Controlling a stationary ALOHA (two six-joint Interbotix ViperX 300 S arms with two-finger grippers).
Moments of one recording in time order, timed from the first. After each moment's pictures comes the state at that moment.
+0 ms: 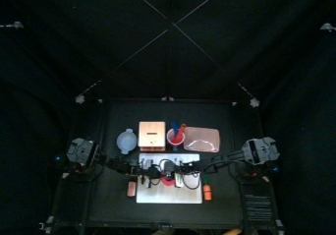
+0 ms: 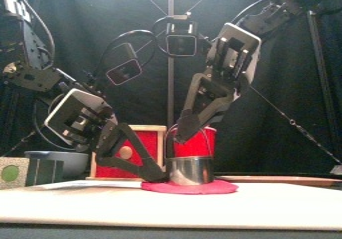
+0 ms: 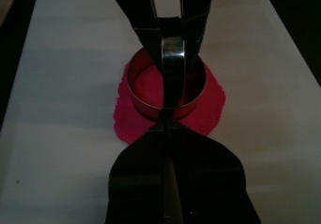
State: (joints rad) left arm -0.20 0.31 0.84 -0.22 -0.58 0.12; right arm 0.12 0.10 0.56 0.00 0.23 0.20
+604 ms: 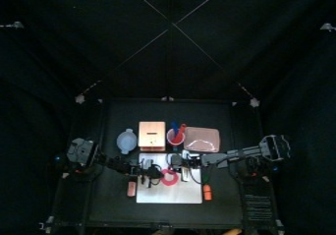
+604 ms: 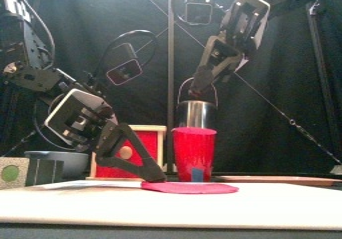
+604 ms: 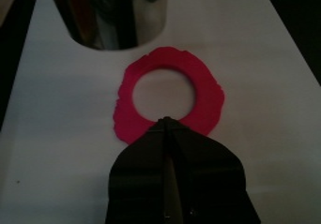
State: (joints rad) left arm -0.20 0.31 0.84 -0.22 -0.58 0.12; right arm 0.06 -0.19 0.64 -0.05 0.30 0.21
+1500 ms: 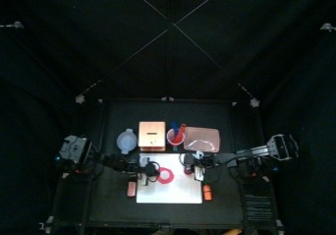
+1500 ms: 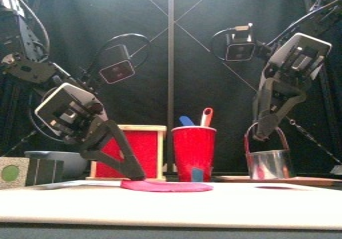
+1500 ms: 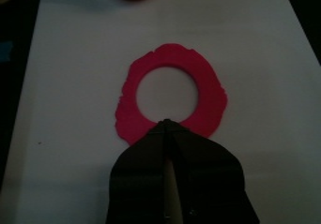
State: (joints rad) left arm -0.17 0.18 0.90 -0.23 -0.48 0.12; right arm 0.06 -0.20 0.87 0.02 0.27 0.21
